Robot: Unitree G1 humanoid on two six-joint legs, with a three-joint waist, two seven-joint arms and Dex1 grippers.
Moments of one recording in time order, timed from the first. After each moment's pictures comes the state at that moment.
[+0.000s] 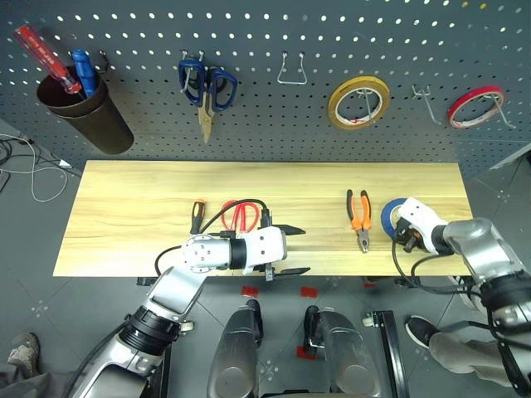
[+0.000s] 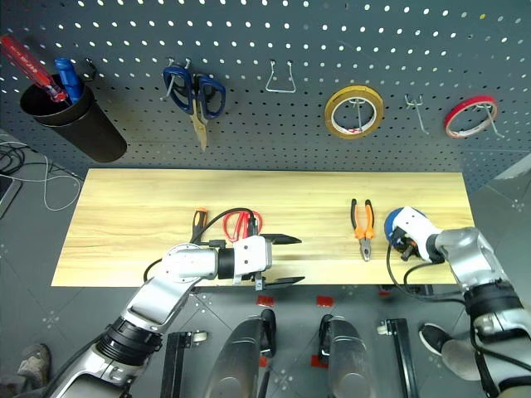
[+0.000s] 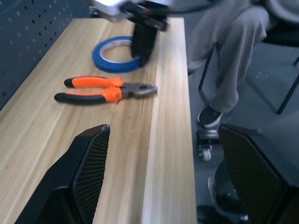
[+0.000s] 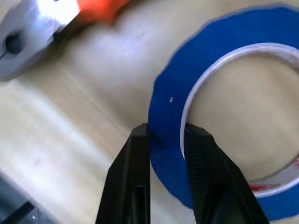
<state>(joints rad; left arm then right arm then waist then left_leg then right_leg) -0.36 0.47 -0.35 -0.10 -0.07 0.01 -0.96 -0.41 -0.77 0.17 0.31 -0.08 0.48 0.83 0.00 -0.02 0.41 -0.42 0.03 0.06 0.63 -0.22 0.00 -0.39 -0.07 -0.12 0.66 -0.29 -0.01</state>
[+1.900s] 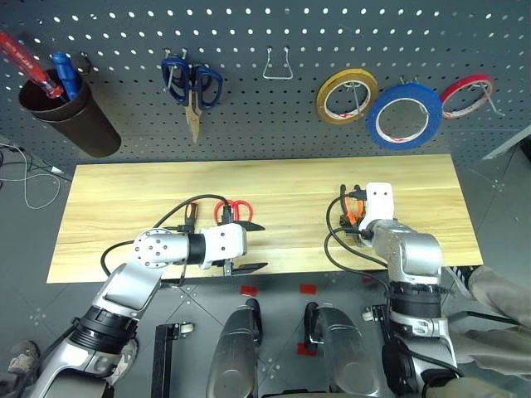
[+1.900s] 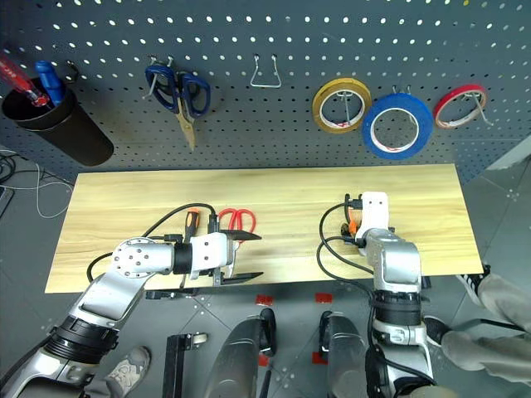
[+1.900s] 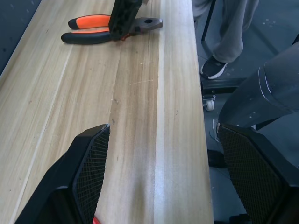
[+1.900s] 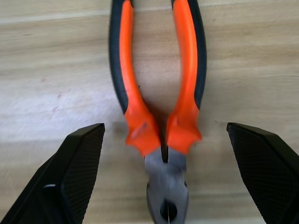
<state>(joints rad) -0.32 0.70 -0.23 -0.06 -0.07 -0.05 -1.06 -0.60 -0.02 -0.20 0.02 -0.05 1.16 0.04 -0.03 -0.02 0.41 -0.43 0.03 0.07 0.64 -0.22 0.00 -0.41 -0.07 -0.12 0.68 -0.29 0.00</state>
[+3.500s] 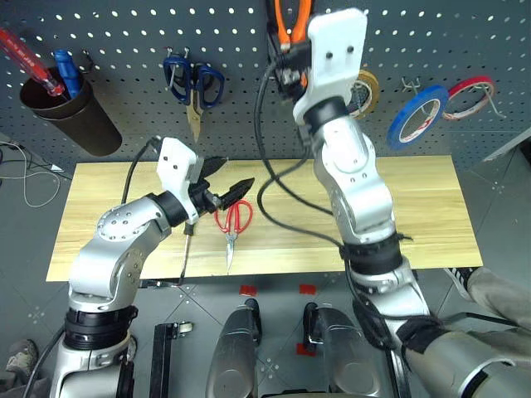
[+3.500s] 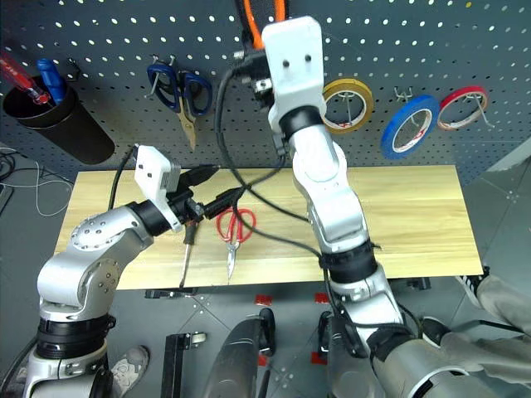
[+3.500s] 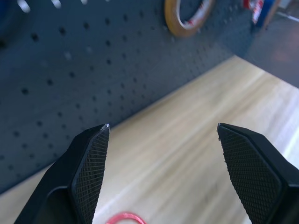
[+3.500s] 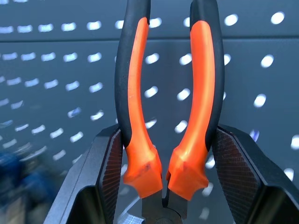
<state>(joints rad) -0.44 0.55 0.12 -0.35 -0.48 0.65 -0.57 -1.05 0.09 0.07 0.11 -0.06 0.15 -0.07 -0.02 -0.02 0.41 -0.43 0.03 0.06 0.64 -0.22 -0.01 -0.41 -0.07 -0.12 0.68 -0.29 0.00</state>
